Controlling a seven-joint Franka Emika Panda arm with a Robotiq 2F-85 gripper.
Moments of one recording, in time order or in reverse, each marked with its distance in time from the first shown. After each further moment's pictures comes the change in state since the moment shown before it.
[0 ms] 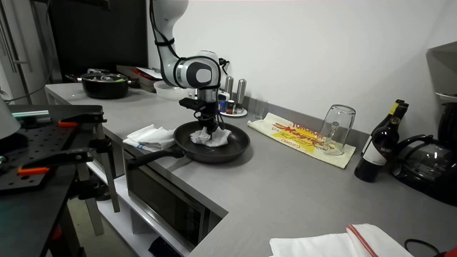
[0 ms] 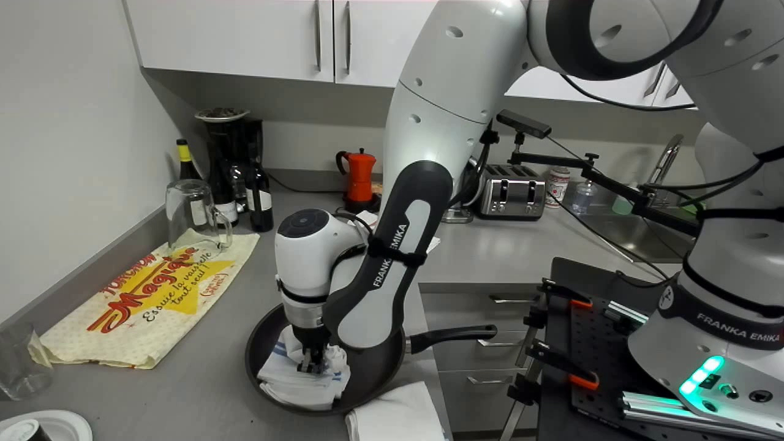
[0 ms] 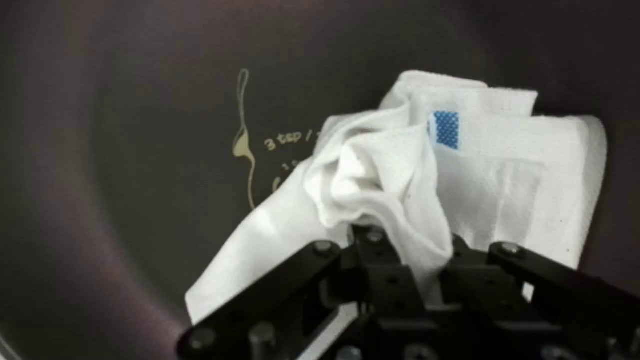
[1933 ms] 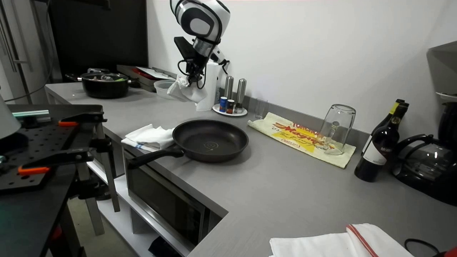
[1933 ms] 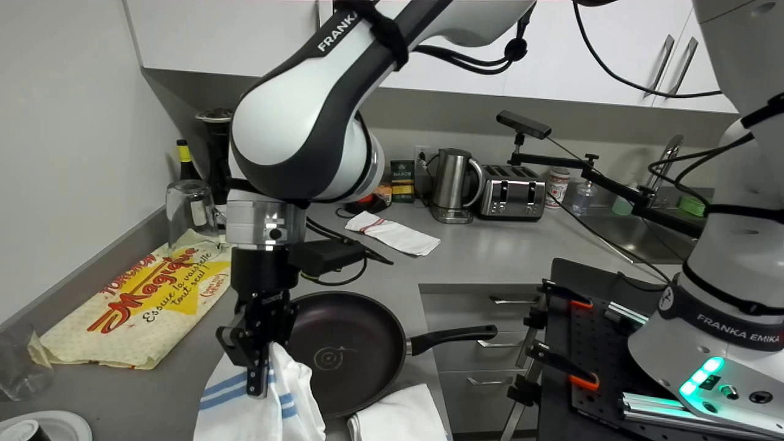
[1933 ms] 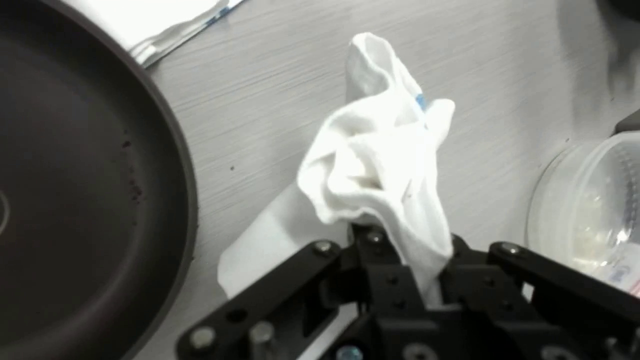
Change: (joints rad) arm -0.380 -0.321 0.553 -0.058 0.467 -0.389 -0.227
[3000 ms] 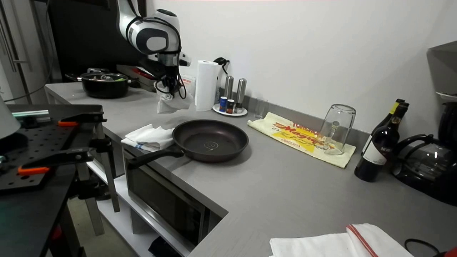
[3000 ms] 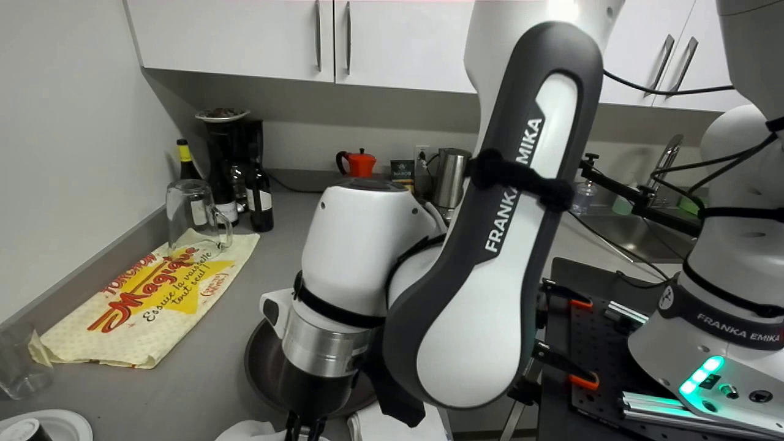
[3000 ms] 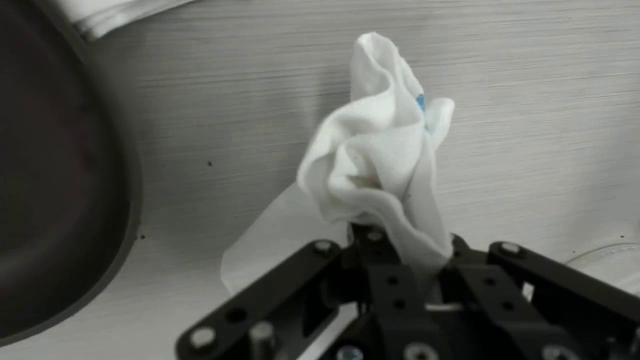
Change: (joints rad) arm 0.285 0.001 -0.116 -0.329 -0.178 0.675 -0.016
